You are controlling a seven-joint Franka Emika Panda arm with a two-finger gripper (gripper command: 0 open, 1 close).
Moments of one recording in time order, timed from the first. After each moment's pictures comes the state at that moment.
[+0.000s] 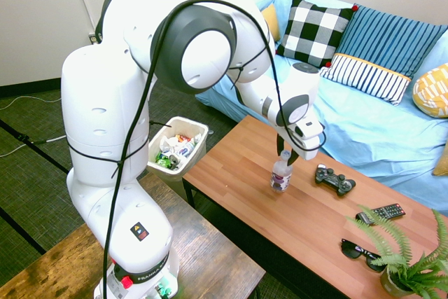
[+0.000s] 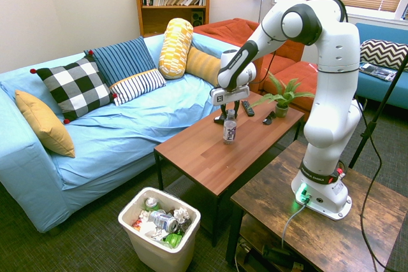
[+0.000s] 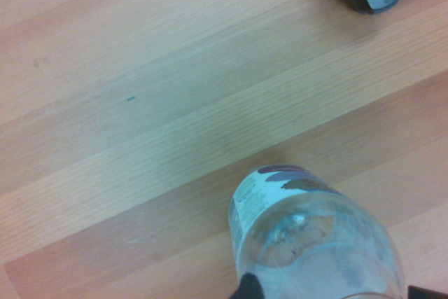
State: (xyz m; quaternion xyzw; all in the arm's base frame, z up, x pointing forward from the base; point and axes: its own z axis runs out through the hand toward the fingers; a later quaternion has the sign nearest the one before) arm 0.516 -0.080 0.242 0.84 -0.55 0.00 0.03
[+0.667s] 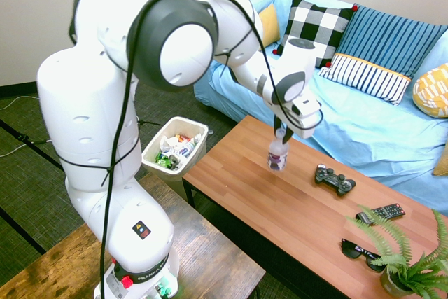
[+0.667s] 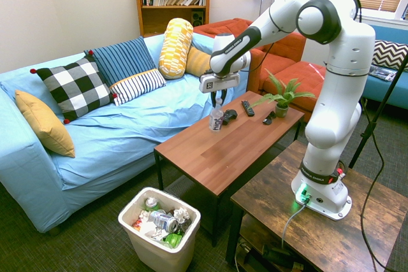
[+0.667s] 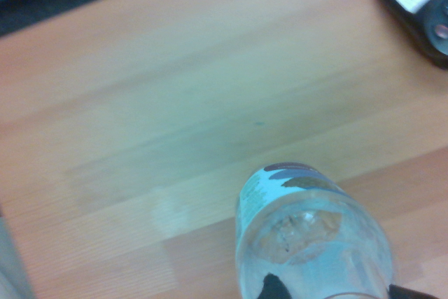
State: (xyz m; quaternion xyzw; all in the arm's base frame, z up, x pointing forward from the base) arm 0.529 0.006 0.348 0.87 -0.50 0.04 -0.04
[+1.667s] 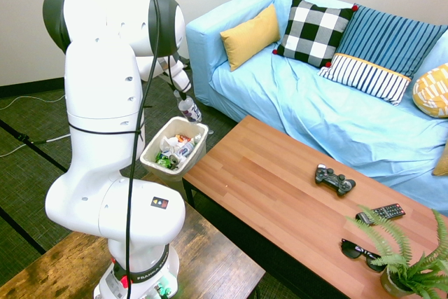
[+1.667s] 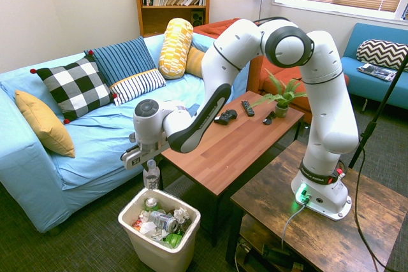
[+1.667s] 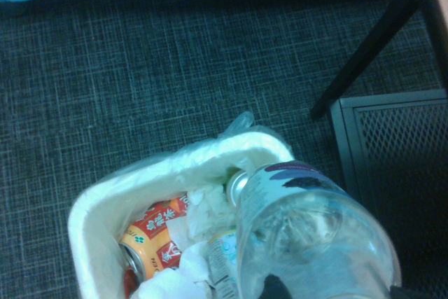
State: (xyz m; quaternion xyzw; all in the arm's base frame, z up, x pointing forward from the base) arm 0.435 0.443 0.237 0.90 -0.41 0.15 -0.03
